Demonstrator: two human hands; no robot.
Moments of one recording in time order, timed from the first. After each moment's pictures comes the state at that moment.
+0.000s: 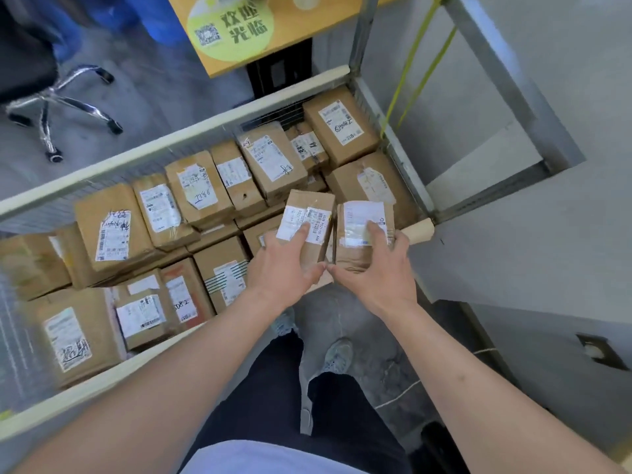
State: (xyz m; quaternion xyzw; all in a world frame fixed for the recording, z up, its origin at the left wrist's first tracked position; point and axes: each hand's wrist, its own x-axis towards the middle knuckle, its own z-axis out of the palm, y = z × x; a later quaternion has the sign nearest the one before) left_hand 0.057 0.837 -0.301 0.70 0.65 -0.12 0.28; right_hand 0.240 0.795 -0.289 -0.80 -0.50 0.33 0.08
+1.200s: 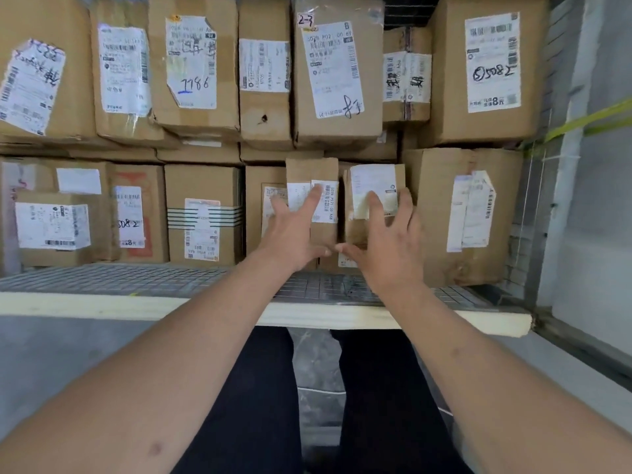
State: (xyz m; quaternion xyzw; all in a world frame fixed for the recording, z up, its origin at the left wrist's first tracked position) left_hand 0.071 0.915 -0.542 0.45 0.75 -0.08 0.48; right_hand 0.244 0.946 -0.521 -0.61 -0.74 0.23 -0.16
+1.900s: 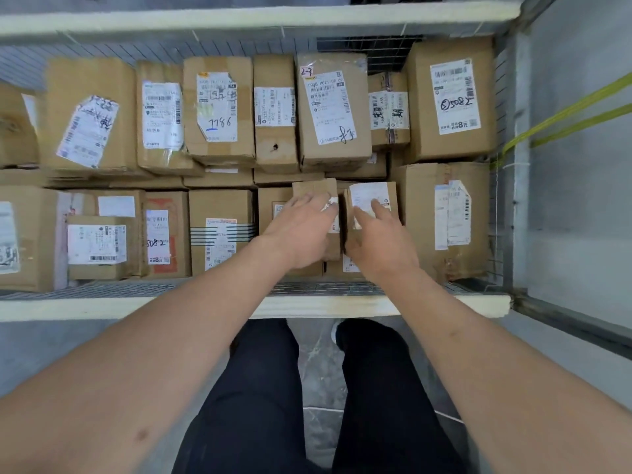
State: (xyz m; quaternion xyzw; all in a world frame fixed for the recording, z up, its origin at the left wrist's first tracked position) left_hand 0.056 0.938 -0.468 0.72 0.60 -0.15 0.32; right_hand 0.222 0.956 -0.453 -0.57 -0.75 0.30 -0.17
